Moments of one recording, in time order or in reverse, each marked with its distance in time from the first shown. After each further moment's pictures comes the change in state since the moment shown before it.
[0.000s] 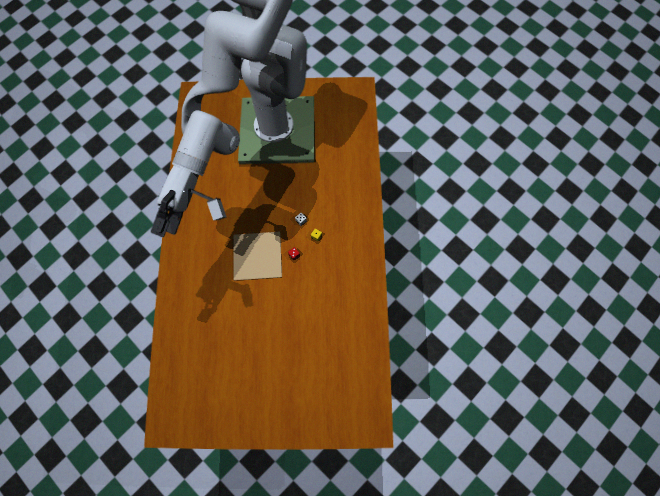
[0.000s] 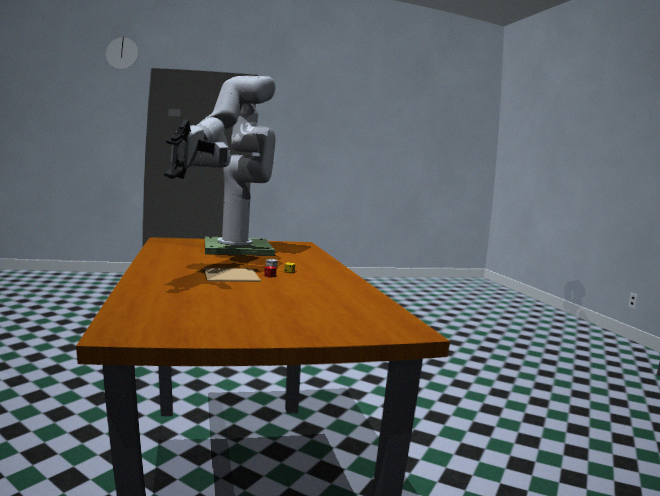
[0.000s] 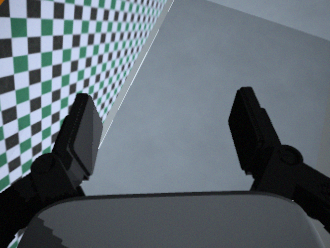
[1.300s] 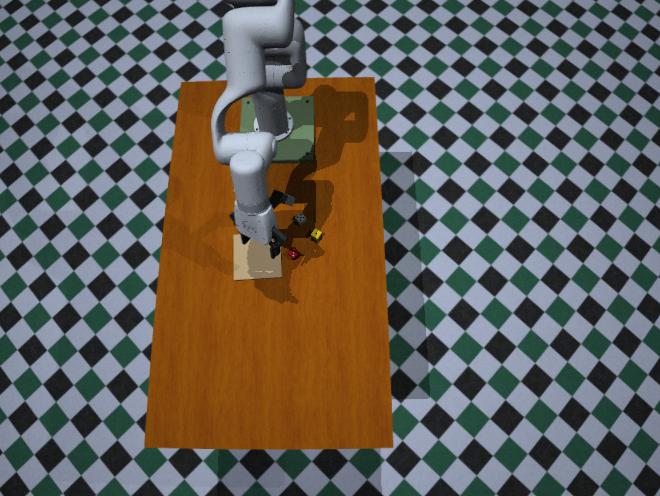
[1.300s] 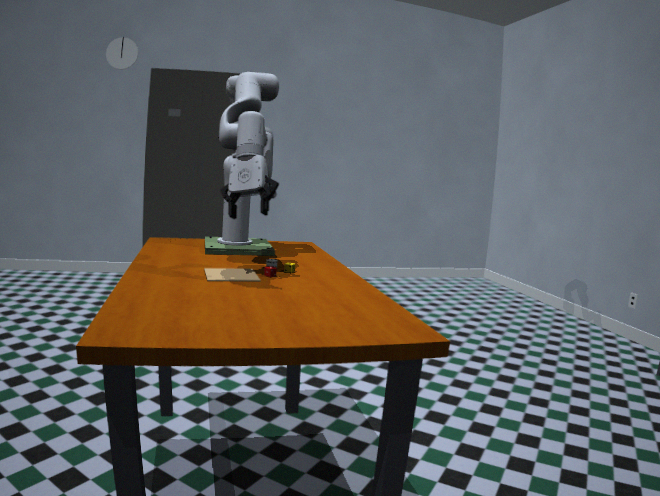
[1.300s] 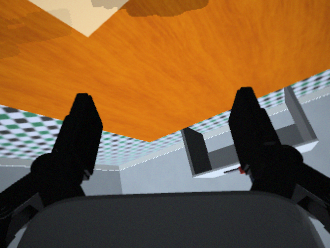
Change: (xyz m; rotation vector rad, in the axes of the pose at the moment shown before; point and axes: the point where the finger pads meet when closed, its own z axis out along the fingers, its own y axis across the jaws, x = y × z) arm 0.214 -0.116 -0.038 0.519 0.757 -1.075
